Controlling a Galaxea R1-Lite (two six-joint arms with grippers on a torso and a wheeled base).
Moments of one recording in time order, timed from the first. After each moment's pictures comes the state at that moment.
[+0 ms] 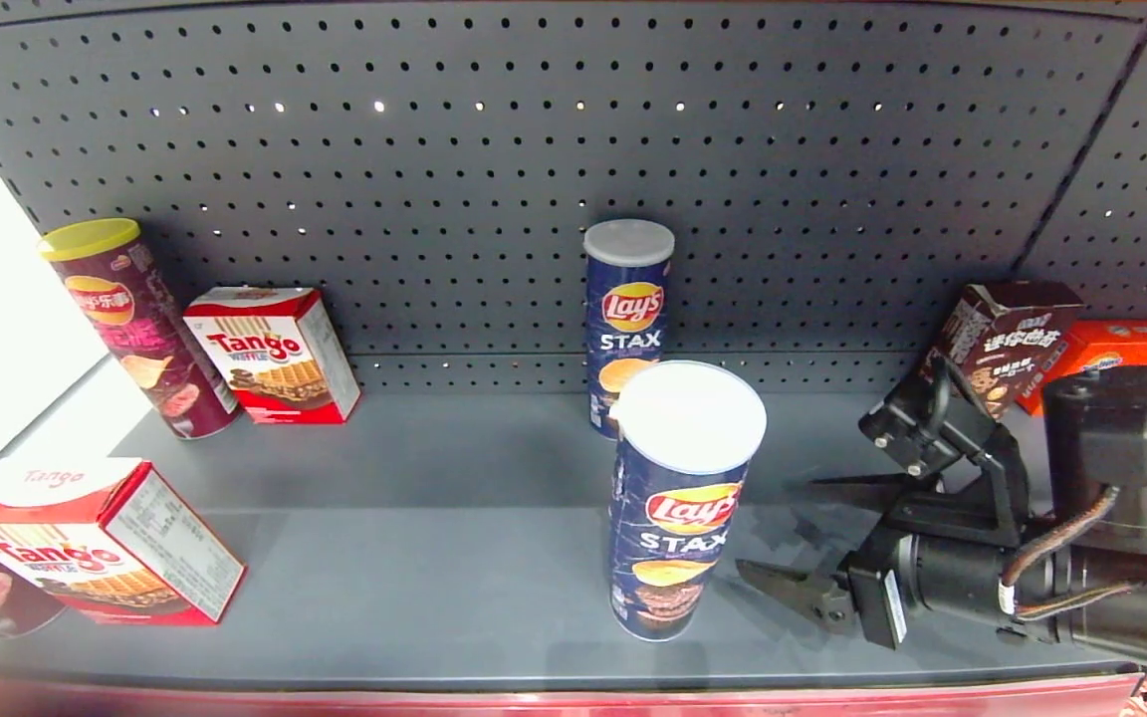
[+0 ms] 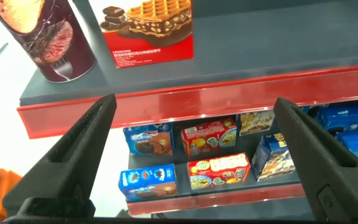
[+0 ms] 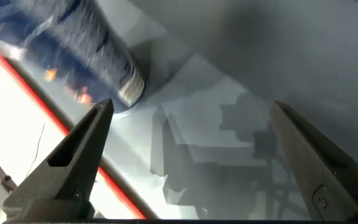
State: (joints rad) left arm 0.00 0.00 -0.01 0.02 -0.07 0.08; right arm 0.65 1.46 -0.66 -0.39 0.07 -0.10
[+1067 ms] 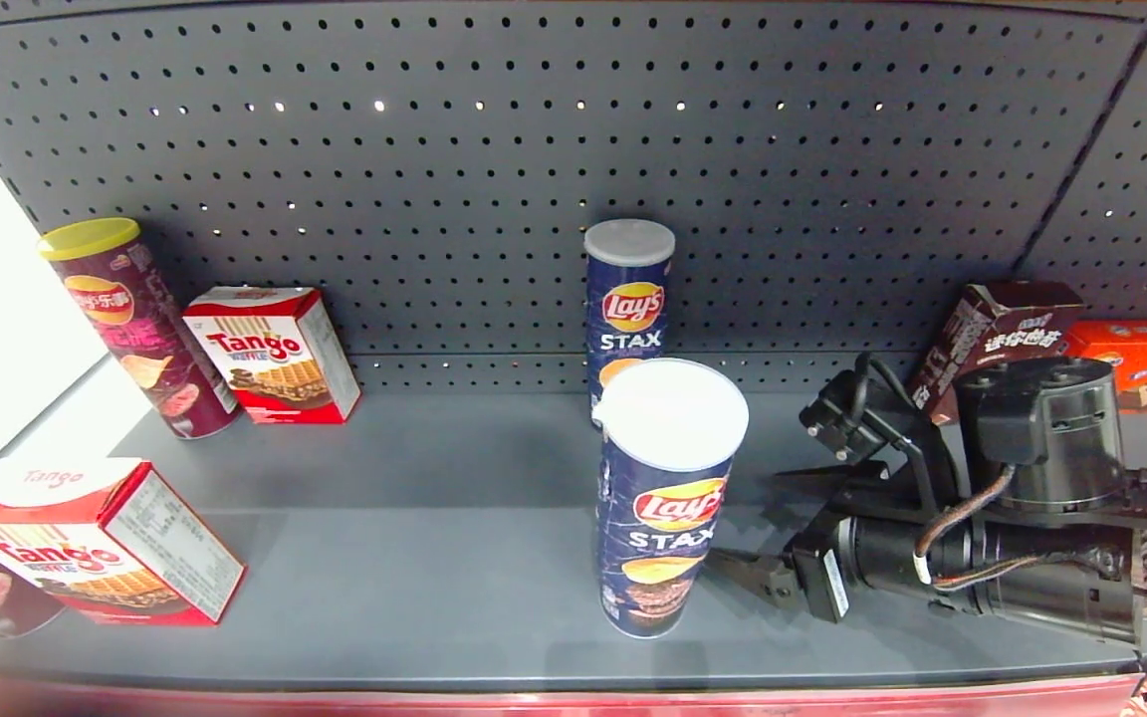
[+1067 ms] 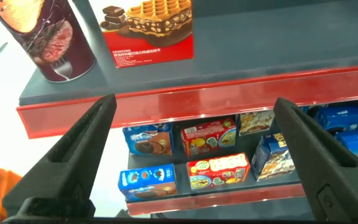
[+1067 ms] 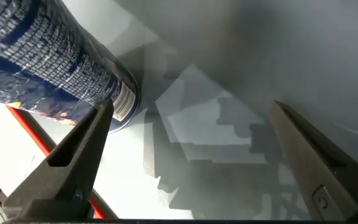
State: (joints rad) left arm 0.00 0.00 -0.01 0.02 -0.07 0.08; right arm 0.67 1.57 -0.73 -0.41 0.07 -0.10
